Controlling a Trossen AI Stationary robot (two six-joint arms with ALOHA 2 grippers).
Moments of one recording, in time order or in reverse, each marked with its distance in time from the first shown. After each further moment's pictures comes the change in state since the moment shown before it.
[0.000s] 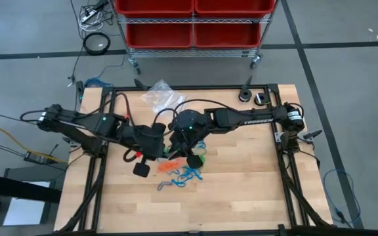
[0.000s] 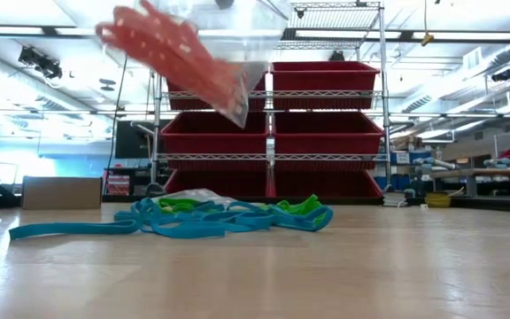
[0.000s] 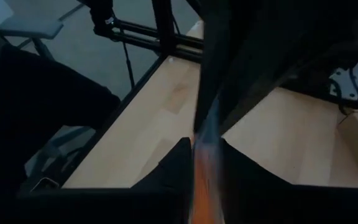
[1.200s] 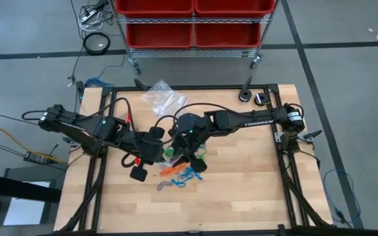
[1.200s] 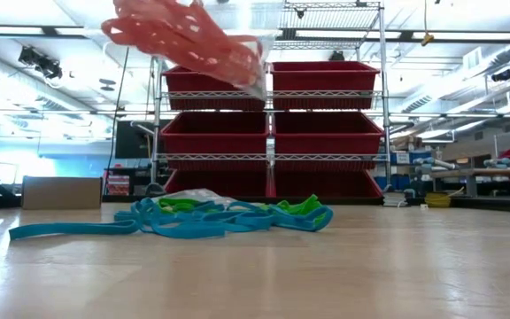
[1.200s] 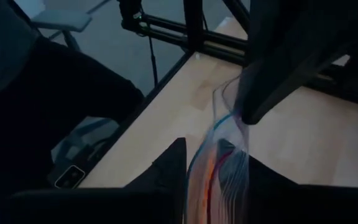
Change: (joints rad) left arm -0.062 0.031 0.034 -0.086 -0.012 -0.027; right arm 0.014 0.000 0.000 -0.021 -0.070 -0.023
